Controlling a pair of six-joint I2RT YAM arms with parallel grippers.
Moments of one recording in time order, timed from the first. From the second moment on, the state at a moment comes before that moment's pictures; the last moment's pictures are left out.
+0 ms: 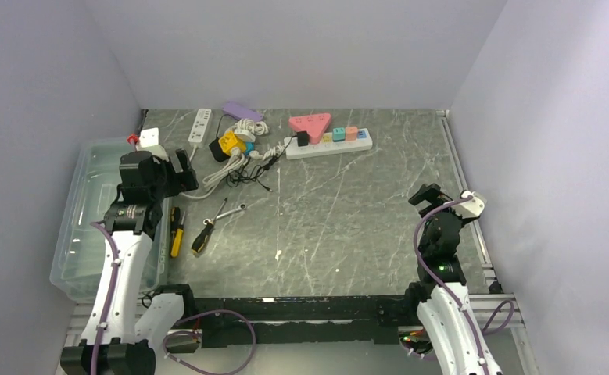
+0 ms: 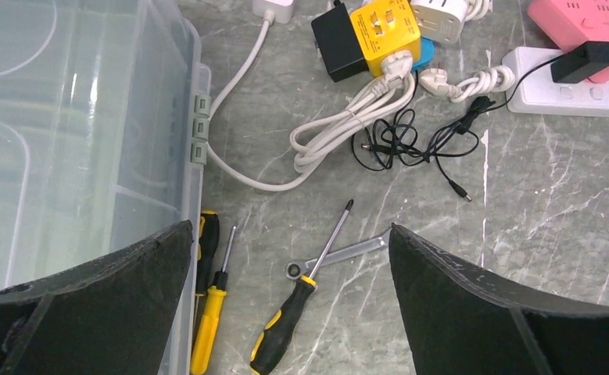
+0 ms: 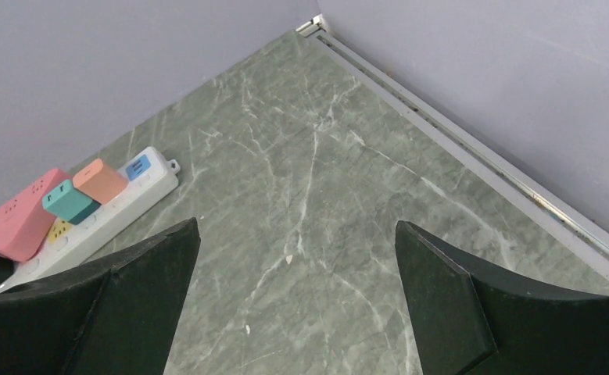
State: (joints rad) left arm 0.05 0.87 0.93 -0.53 -0.03 -0.18; right arm 0.02 0.47 0.23 0.17 0.49 0.37
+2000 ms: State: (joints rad) left arm -0.43 2.05 1.45 -0.39 -0.19 0.07; right arm 0.02 0.43 0.23 0.24 0.20 0.34
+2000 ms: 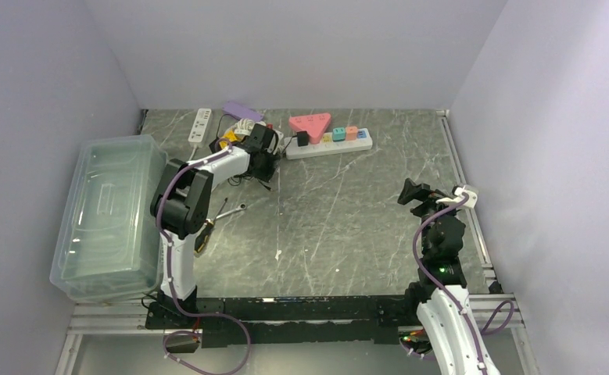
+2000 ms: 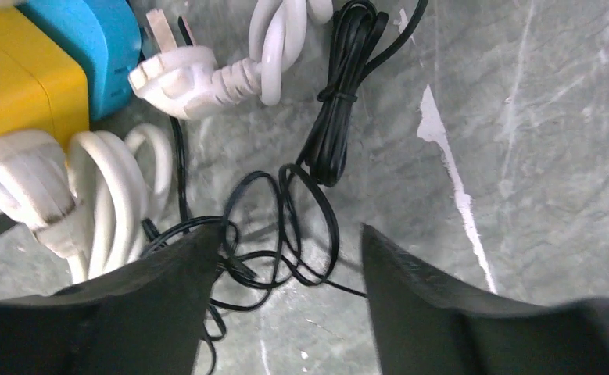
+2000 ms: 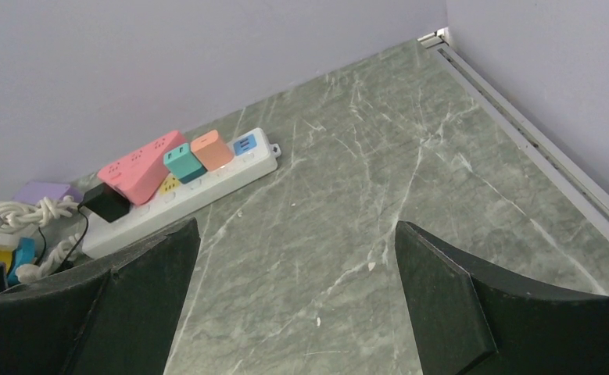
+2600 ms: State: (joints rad) left arm -0.65 1.92 1.46 -0.49 -0.02 0.08; right arm 0.02 0.44 0.23 0.24 0.18 0.34
